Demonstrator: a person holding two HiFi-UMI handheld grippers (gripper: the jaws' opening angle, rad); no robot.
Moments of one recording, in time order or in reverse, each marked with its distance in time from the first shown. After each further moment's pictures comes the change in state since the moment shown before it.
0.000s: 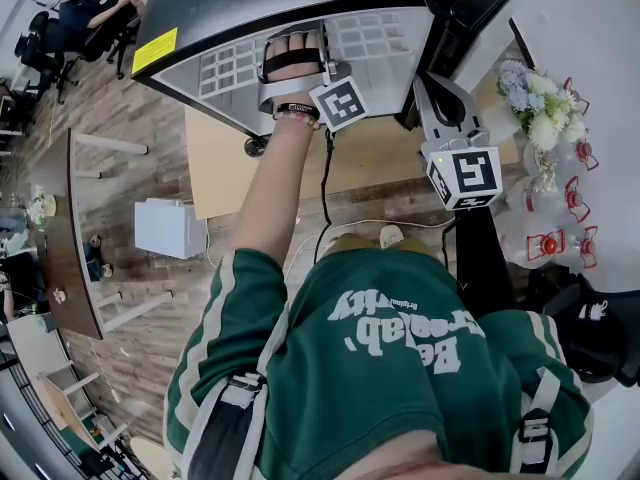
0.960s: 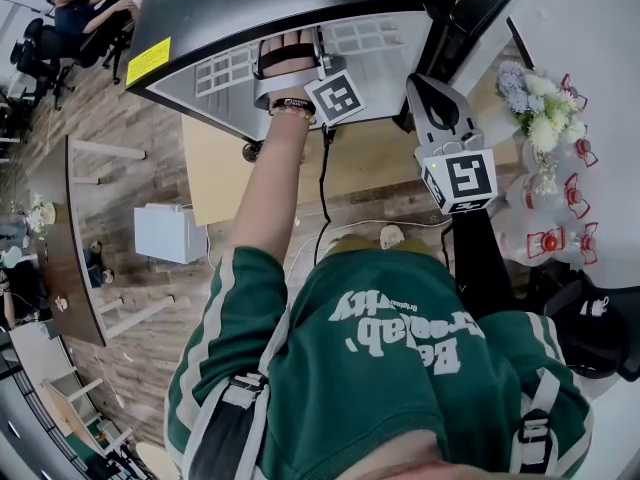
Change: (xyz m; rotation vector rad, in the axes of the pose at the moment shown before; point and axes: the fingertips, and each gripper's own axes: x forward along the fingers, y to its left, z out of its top) left arm 0.022 0.000 -0.001 -0.002 -0.001 0.000; right arm 0.008 0.006 -0.001 -0.020 0.006 0.017
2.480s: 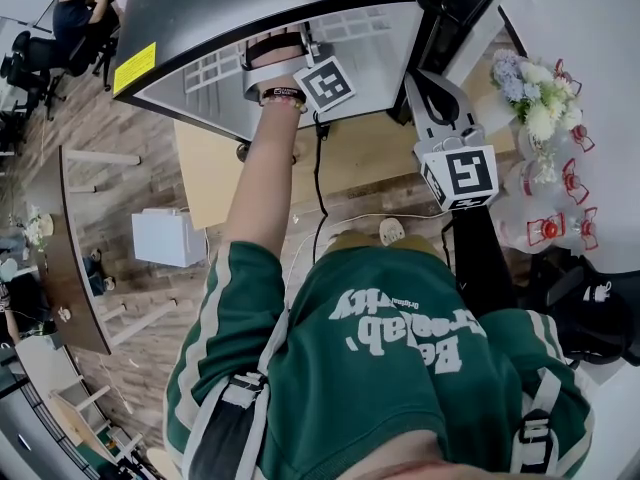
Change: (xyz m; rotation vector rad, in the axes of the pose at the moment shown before) left arm 0.015 0.001 -0.002 0.007 0.006 0.011; right arm -0.007 -0.006 -0.002 0.003 0.011 -0.043
